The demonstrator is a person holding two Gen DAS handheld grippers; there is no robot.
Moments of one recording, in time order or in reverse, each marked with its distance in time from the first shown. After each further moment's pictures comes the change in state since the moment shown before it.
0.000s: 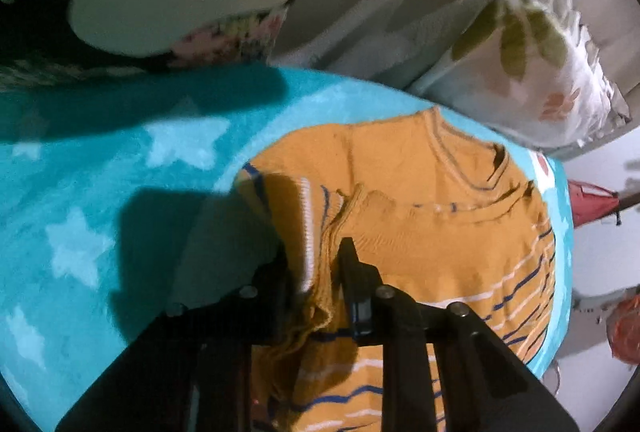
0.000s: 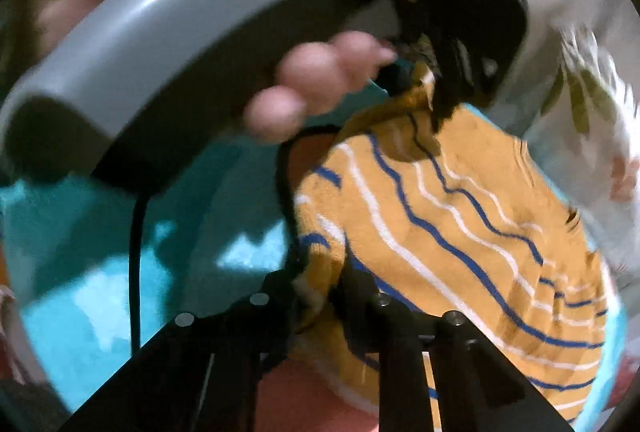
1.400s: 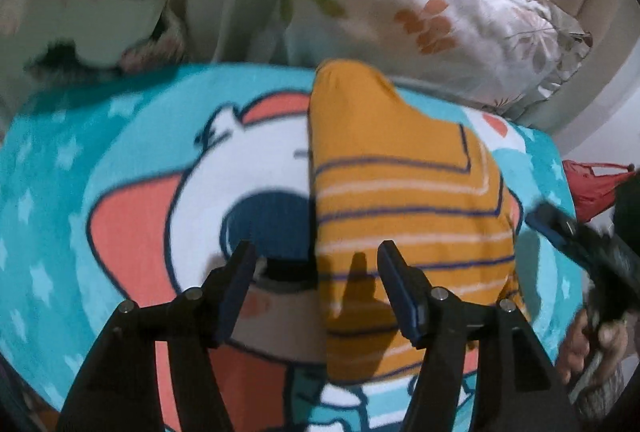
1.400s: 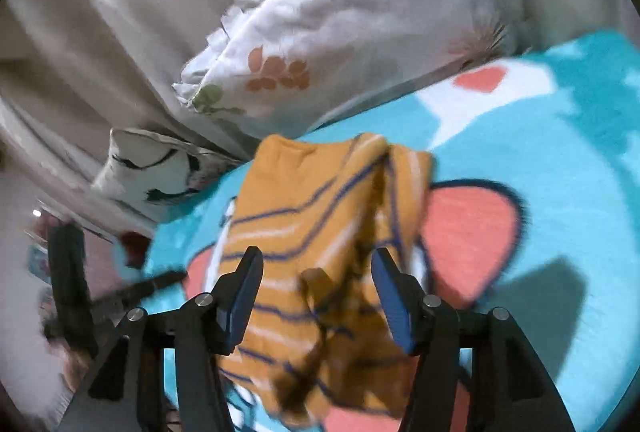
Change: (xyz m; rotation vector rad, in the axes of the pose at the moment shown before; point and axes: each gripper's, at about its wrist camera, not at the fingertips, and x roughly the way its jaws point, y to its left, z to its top) left arm -0.029 -0.191 -0.118 0.011 -0.120 0.158; right arm -0.102 -0.383 -0.179 0.860 -0.188 0.383
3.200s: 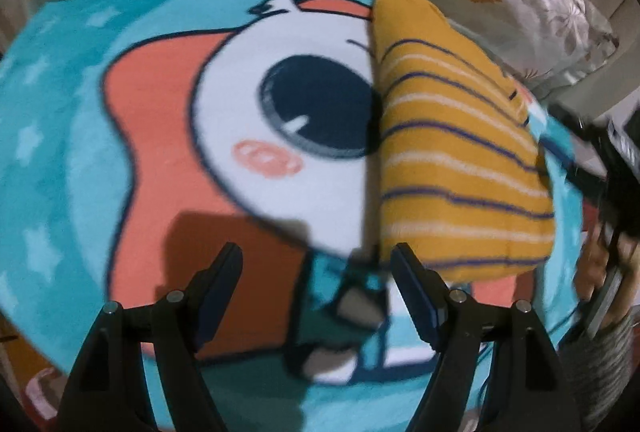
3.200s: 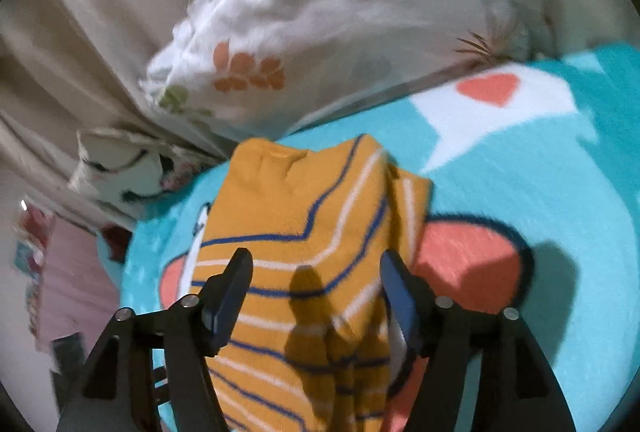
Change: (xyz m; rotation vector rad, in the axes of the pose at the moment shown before) left arm 0.014 0.026 -0.064 -0.174 0.104 -0.025; right arm 0.022 -0.001 0.023 0.000 0.034 -0.055
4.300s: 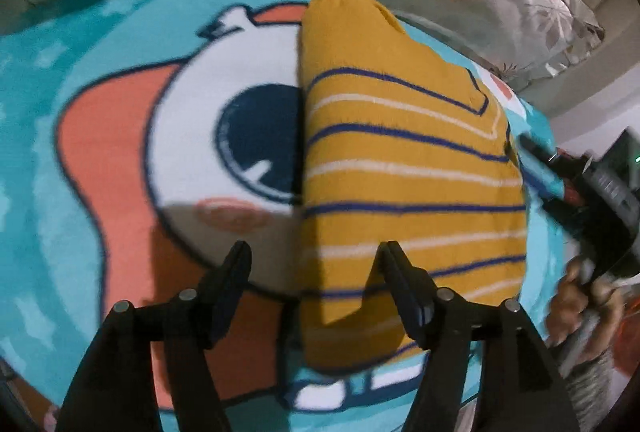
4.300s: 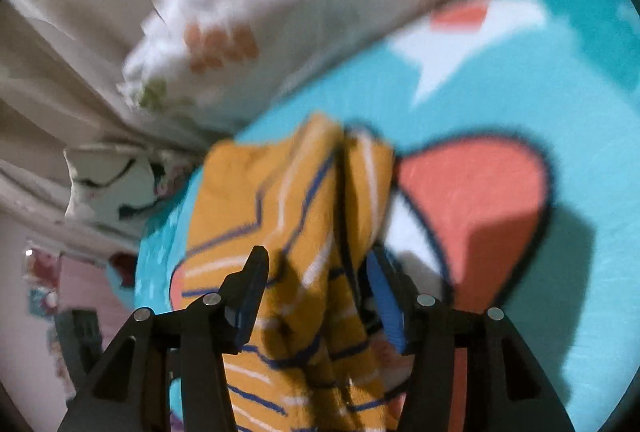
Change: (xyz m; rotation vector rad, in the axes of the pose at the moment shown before) left arm -0.003 -0.002 0.027 0.083 0.017 -0.042; right arm -0.001 0.015 -0.029 0.124 -0.023 -0.049
